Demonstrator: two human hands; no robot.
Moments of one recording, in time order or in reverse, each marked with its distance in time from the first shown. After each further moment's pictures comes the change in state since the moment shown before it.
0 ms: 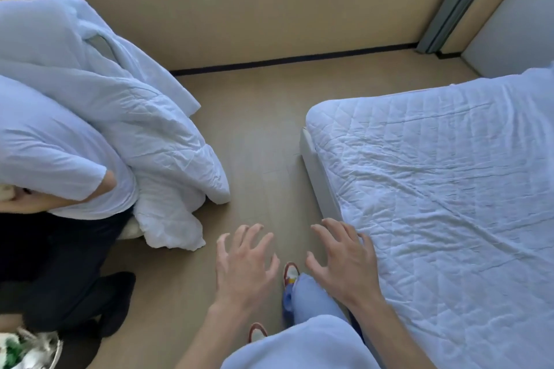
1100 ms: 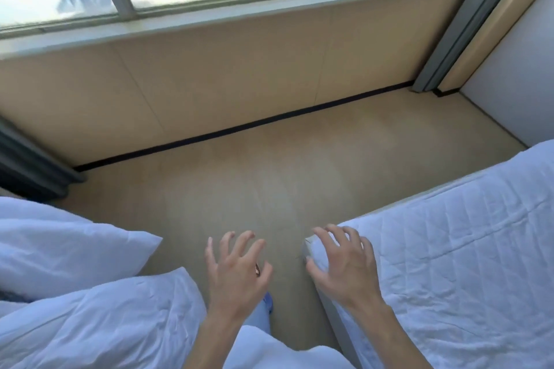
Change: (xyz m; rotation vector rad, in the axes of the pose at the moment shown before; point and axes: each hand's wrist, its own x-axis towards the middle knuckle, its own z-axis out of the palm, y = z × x) left_hand 0.701 -0.046 -0.022 -0.020 0.040 0.065; right_hand 0.680 0.038 0.003 0.006 0.090 0.129
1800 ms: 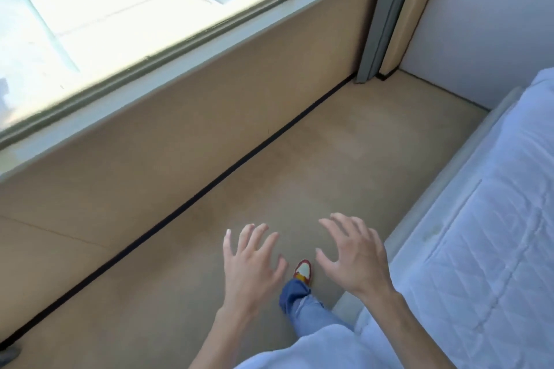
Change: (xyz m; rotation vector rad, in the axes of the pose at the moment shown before) left_hand 0.459 0.067 0.013 0.014 -0.078 0.473; right_hand 0.381 0.060 -0.009 0.043 0.027 0.352
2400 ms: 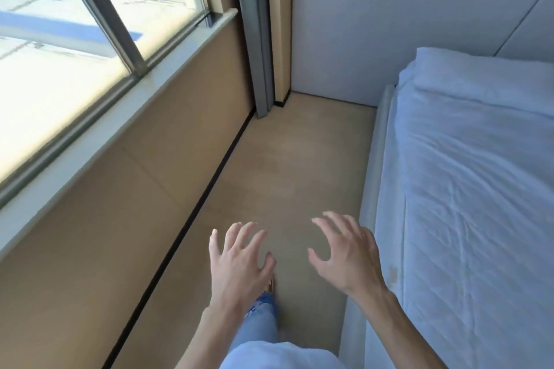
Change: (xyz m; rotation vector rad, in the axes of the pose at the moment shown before) left_hand 0.382 0.134 0.029 -0.041 -0.094 0.427; right_hand 0.258 0.154 -0.086 0.015 0.174 0.426
